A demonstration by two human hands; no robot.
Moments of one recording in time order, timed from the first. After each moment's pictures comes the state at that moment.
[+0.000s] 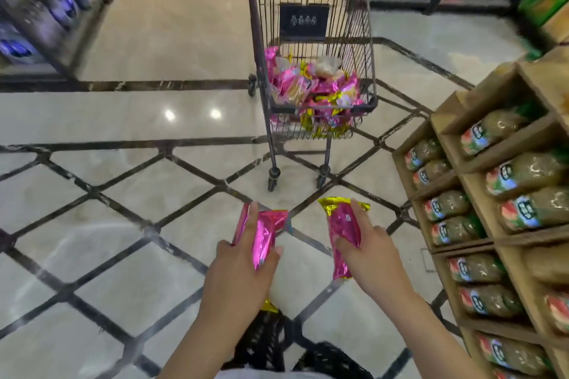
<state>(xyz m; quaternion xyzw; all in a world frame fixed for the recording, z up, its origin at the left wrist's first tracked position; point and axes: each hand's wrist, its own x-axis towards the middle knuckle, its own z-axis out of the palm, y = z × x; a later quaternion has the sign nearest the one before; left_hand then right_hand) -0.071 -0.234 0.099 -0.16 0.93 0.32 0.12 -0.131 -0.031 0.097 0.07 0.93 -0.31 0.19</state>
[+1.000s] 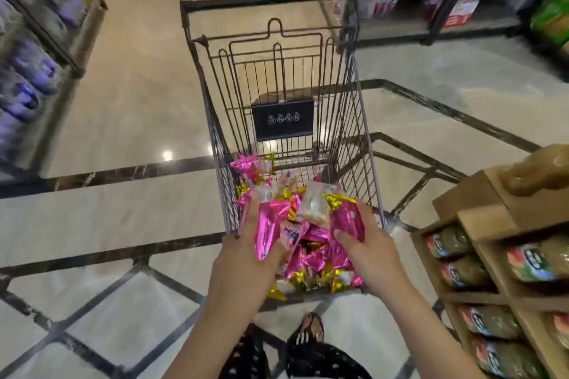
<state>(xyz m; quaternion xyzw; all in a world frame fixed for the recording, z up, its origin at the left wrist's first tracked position) -0.611 -0.245 0.108 -0.13 0.94 0.30 0.10 -0.656 -0.038 0.090 0.13 0.88 -0.42 0.17</state>
